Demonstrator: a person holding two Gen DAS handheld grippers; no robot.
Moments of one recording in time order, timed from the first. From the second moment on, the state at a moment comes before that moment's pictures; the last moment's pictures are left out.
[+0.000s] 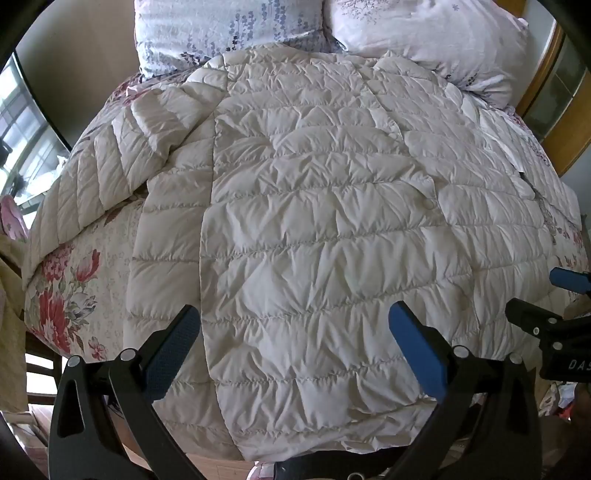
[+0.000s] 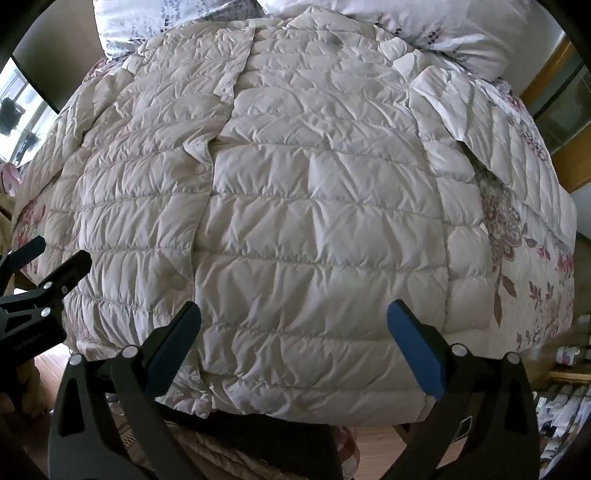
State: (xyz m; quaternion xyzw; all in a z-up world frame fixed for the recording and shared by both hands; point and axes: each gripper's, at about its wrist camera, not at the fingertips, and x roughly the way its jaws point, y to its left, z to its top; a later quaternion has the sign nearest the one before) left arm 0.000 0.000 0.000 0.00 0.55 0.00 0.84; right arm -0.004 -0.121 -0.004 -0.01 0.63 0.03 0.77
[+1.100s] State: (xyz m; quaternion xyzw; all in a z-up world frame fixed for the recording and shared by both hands) left arm 0.000 0.003 -0.002 0.00 0.55 0.00 0.84; right arm -0.001 -0.123 -0.002 -0.01 0.64 0.03 0.77
